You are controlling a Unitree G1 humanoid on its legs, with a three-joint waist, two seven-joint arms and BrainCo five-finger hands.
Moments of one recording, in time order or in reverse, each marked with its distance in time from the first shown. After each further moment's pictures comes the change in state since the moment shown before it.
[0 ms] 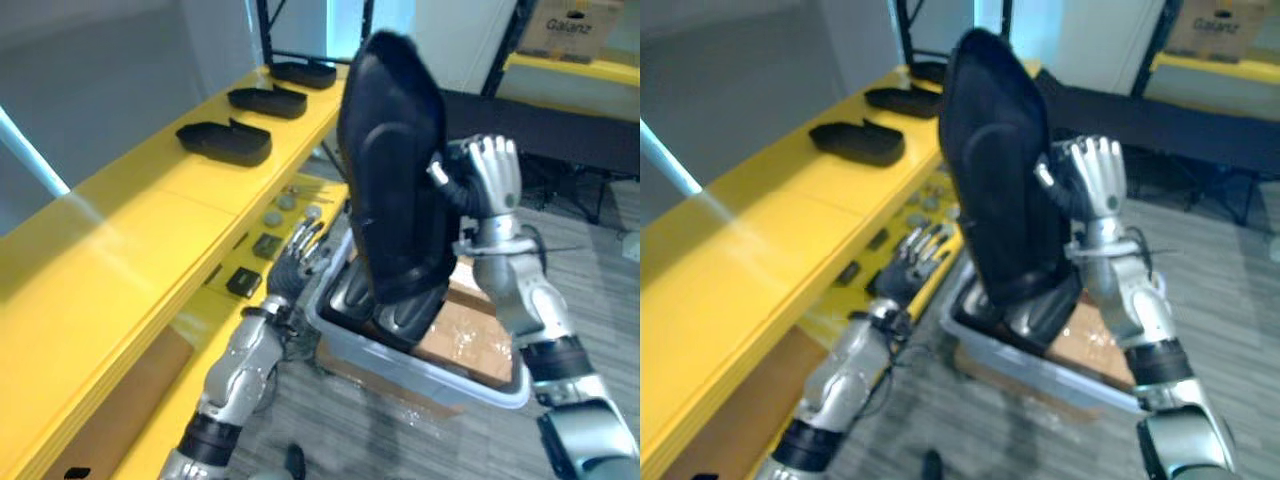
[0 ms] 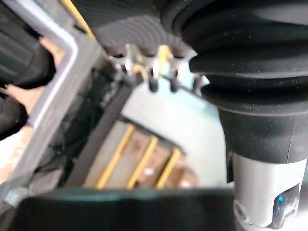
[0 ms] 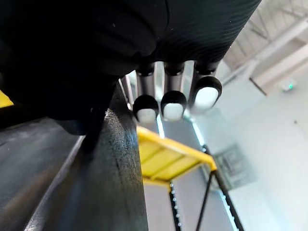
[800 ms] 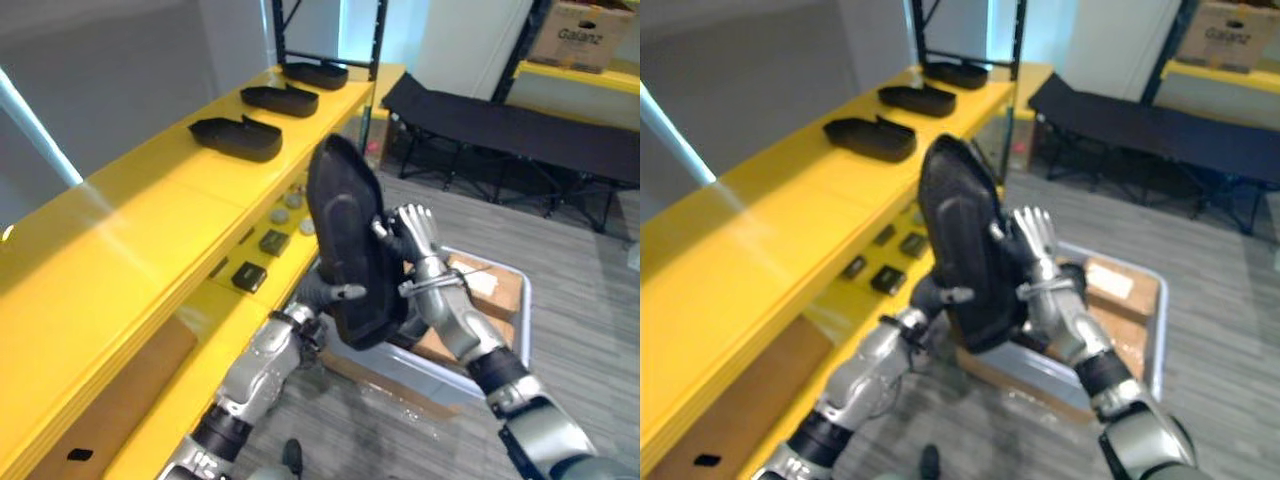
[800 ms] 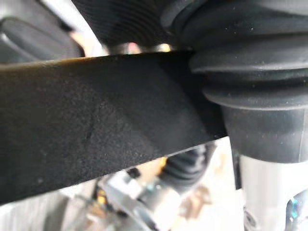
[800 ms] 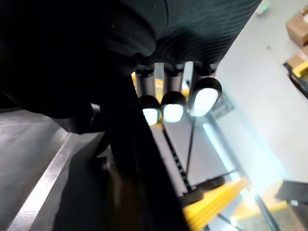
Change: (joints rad) left arm -0.028 0.011 -0.150 0.101 0.160 -0.019 0.017; right arm -0.002 0.168 0.212 0.288 0.120 0.050 -0.059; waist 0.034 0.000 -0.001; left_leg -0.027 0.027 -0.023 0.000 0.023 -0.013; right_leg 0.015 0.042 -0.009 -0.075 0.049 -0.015
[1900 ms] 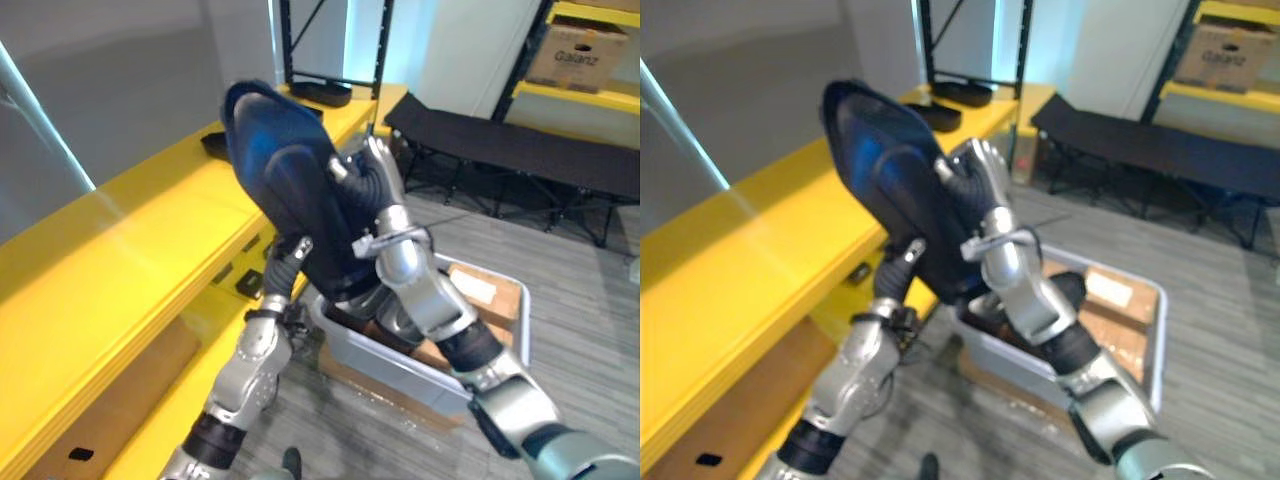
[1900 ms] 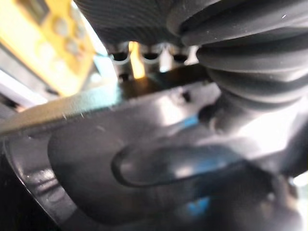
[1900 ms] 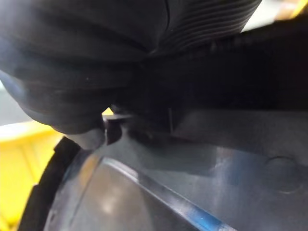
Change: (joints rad) left arm 0.159 -0.005 0.069 -0.119 0.080 -0.072 0.288; right arm 0.085 0.179 0.049 -0.373 0.220 0.035 0.031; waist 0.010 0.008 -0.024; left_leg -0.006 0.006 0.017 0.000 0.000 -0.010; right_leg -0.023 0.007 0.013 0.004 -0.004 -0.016
